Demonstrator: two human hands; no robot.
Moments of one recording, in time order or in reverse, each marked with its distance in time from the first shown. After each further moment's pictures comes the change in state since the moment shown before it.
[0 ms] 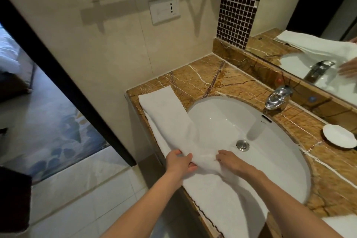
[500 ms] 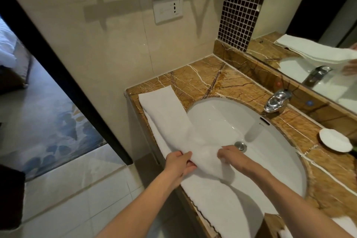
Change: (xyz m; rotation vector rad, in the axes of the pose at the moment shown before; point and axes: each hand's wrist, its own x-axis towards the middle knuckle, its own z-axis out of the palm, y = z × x) left_hand -0.005 0.007 -0.006 -0.132 -0.158 -0.089; right_hand -0.016 -0.020 -0.019 0.101 0.011 -0.047
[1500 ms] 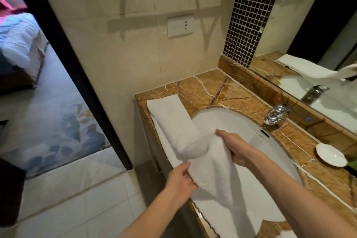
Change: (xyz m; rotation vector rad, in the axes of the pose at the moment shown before) left_hand -0.042 -0.021 -0.016 -0.425 -0.159 -0.121; right_hand -0.020 -0.077 -0.013 0.516 0.029 0.085
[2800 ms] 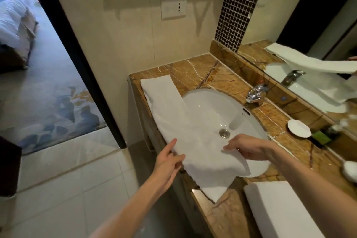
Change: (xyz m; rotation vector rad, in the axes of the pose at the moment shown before) left_hand -0.050 -0.053 -0.036 0.183 -0.106 0.293; right_hand -0.094 0.048 -0.084 -0.381 -0.361 0.166
